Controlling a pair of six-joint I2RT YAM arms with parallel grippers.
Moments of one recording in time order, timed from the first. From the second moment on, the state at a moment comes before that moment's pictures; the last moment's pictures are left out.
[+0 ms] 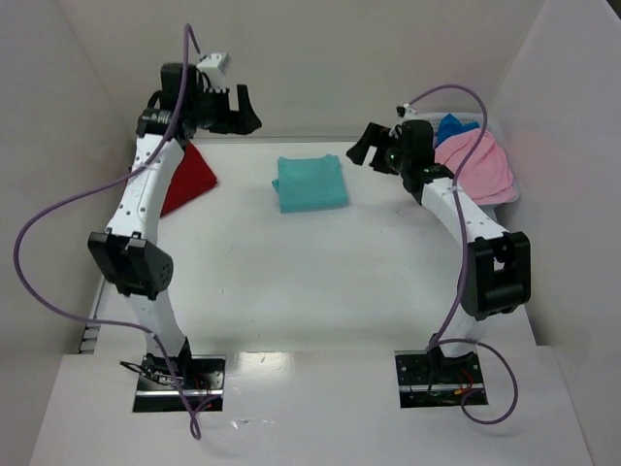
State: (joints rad) left arm -0.12 1.92 2.21 -0.75 0.37 -0.11; right arm 0.20 1.67 1.37 -0.06 -0.23 0.49
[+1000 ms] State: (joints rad) left arm -0.12 1.91 1.26 0.13 0.65 -0.53; right arm 0.22 2.07 1.41 0.01 -0.41 0.60
